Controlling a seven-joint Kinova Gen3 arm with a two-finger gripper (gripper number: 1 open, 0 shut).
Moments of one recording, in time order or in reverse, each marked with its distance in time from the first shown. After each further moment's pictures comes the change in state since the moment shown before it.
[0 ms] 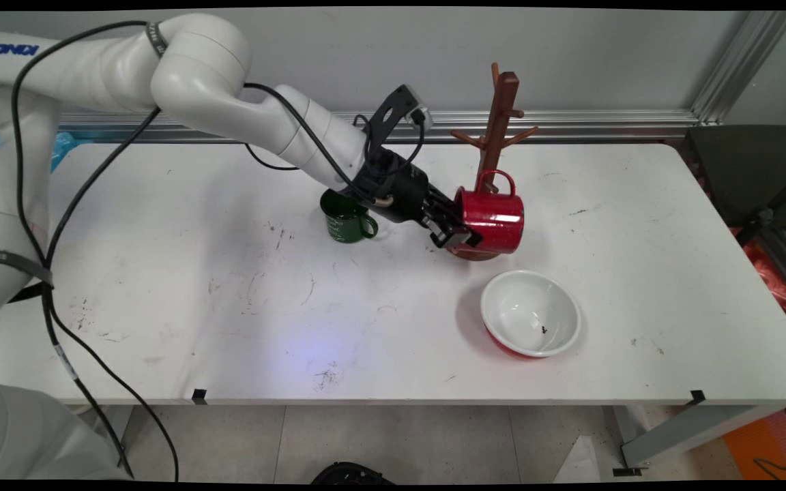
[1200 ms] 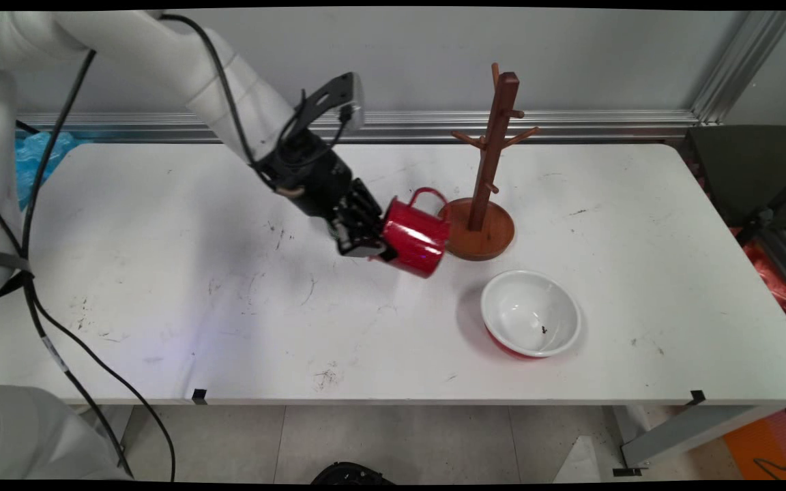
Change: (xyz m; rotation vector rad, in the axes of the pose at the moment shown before) arm -0.001 0.011 -0.091 -0.037 -0.276 0.177
